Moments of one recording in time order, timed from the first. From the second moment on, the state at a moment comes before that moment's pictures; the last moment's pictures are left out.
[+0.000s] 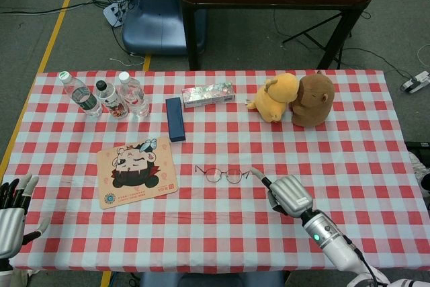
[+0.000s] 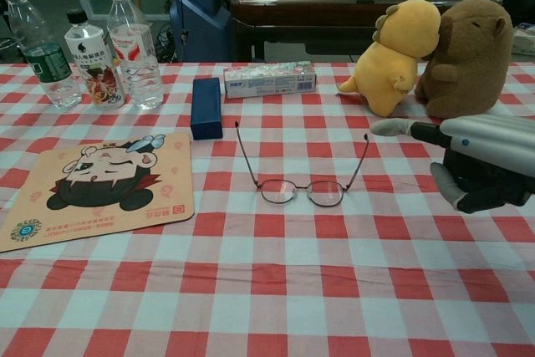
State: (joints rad) left arm 0.00 -1.16 -0.02 -1.65 1.51 1.57 0.22; right arm 0.43 -1.34 0.05 -1.76 -1.44 0.99 -0.28
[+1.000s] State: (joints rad) left arm 0.01 -1.16 -0.02 -1.63 1.51 1.57 0.20; right arm 0.55 -1.52 0.07 -1.65 -1.33 0.92 -0.38
